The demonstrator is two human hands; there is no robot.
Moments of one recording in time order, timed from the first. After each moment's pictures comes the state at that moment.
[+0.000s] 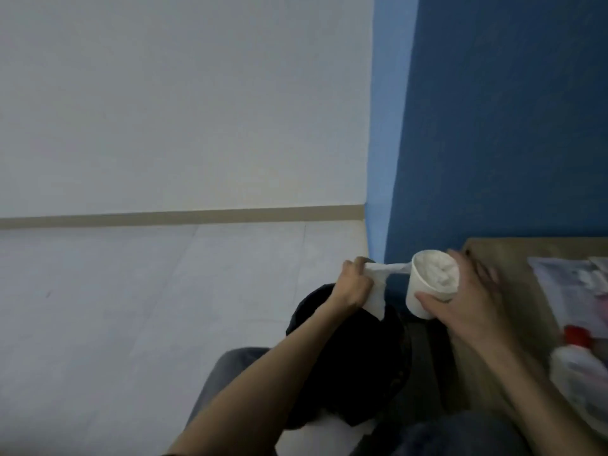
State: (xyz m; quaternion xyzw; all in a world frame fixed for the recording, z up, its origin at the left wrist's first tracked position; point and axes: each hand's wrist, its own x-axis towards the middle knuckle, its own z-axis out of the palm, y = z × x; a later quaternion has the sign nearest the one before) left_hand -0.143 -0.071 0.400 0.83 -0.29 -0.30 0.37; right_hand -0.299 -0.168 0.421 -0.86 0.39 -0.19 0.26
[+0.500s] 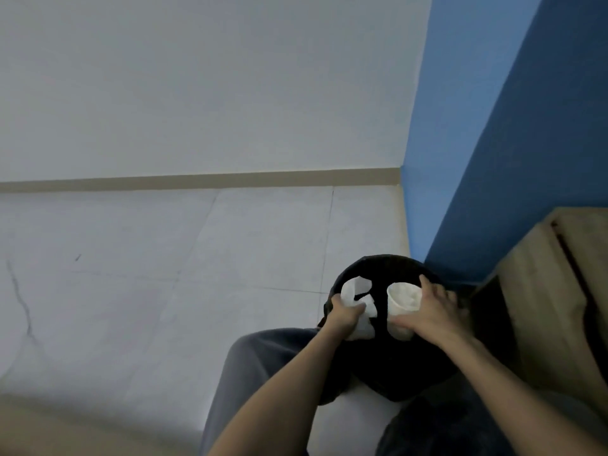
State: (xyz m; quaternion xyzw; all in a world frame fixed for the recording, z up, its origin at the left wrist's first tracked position) left_hand -0.109 0.040 0.294 0.82 0.00 -0.44 0.35; right_hand -0.206 -0.092 0.301 -0.86 0.42 0.11 0.25
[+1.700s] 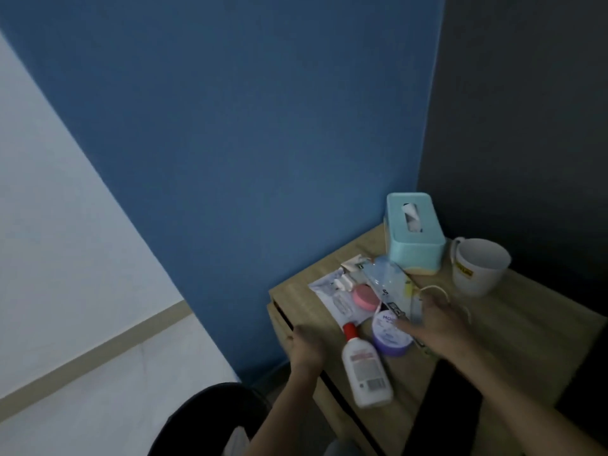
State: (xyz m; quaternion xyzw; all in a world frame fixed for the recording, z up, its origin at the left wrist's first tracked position) left_hand -0.296 -0.204 0.350 0.78 -0.30 -0.42 0.34; right_hand -0.511 -0.250 0.422 -0.68 0.67 -0.13 0.28
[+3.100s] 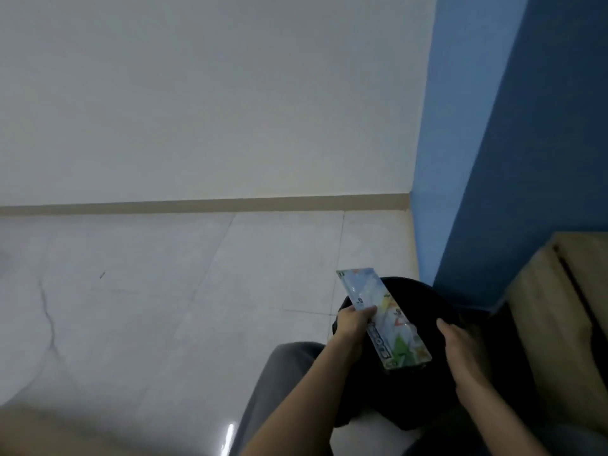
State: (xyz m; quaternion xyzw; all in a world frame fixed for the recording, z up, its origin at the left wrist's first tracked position) left_hand -0.108 0.024 0.314 0.68 0.11 -0.44 0.58; right_hand -0.237 -0.081 0.302 -0.52 0.57 -0.07 0.63
